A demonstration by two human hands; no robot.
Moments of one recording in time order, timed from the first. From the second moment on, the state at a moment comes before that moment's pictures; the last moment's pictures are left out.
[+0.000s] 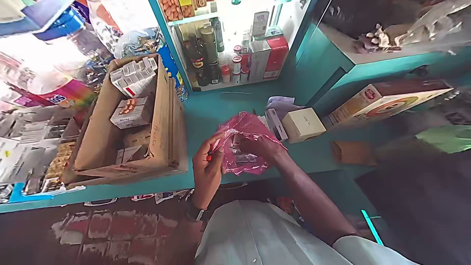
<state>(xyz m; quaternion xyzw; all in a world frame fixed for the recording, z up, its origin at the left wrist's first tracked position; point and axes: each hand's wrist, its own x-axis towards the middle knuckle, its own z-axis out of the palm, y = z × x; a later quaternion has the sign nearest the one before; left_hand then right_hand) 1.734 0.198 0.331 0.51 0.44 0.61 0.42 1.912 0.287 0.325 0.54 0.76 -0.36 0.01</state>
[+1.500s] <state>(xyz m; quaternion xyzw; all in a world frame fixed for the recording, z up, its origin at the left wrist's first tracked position) 1.736 0.152 0.334 0.52 0.42 0.64 0.38 1.978 0.239 0.409 0.28 0.77 -0.40 -0.41</state>
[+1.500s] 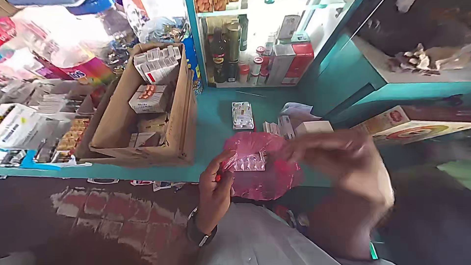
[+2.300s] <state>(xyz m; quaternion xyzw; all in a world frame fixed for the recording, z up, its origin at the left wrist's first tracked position) 1.735 0.152 0.330 0.54 0.42 0.62 0.39 1.912 0.228 0.298 0.47 0.80 -0.37 0.04</state>
